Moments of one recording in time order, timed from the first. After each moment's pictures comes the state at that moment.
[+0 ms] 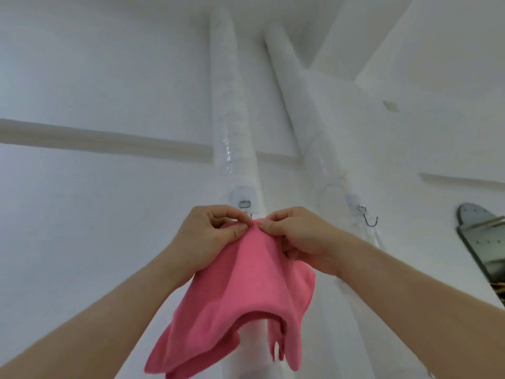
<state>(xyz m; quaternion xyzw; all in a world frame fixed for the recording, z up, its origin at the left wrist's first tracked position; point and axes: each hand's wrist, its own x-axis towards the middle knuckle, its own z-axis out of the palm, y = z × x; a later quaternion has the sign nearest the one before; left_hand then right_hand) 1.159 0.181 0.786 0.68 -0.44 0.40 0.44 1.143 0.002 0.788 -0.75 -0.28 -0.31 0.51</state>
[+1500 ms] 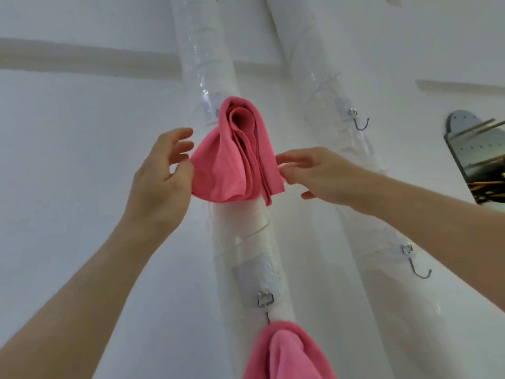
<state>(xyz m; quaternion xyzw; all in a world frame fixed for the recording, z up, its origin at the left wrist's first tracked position) 1.194 0.192 0.727 0.63 -0.37 0.56 0.40 1.158 -0.037 0.717 -0.80 -0.21 -0.39 0.40</state>
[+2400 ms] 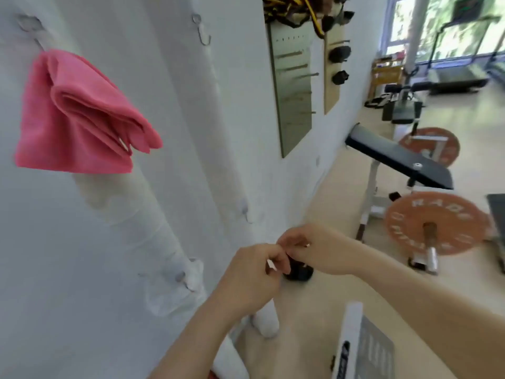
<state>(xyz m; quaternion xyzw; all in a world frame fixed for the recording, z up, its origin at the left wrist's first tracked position) 1.006 0.094 0.277 0.77 -0.54 -0.13 0.31 0.905 -0.046 0.284 -0.91 0.20 -0.03 0.36</state>
